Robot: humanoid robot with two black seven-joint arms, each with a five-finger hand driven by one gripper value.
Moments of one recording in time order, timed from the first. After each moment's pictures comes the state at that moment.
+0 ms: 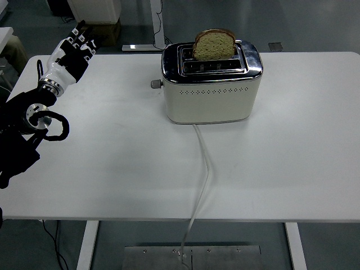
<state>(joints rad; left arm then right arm) -0.96 0.27 -0.60 -0.44 -0.09 -0.35 -0.28 -0.05 0.00 0.42 0.10 -0.35 0.06 0.09</state>
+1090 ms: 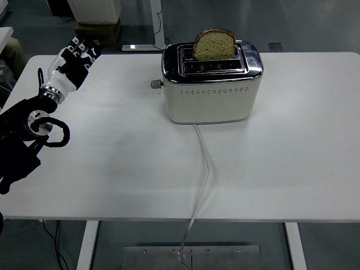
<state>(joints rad) -0.93 0.27 -0.60 -0.44 -0.09 -0.34 -0.28 -0.05 0.00 0.42 0.10 -0.35 0.06 0.09</state>
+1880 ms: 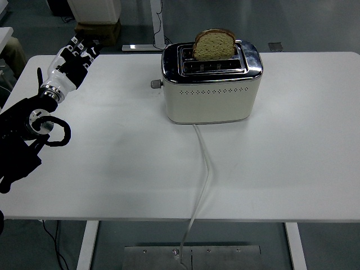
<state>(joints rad) -0.93 0.26 -0.60 -0.44 -0.08 -0.31 -0.28 -0.05 0.00 0.42 0.10 -0.35 0.06 0.09</state>
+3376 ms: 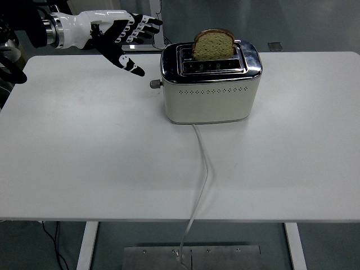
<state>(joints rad) -1.56 0.71 0.00 -1.20 0.46 -0.41 0.03 -0.05 0.00 0.42 0.10 -0.35 0.06 0.09</state>
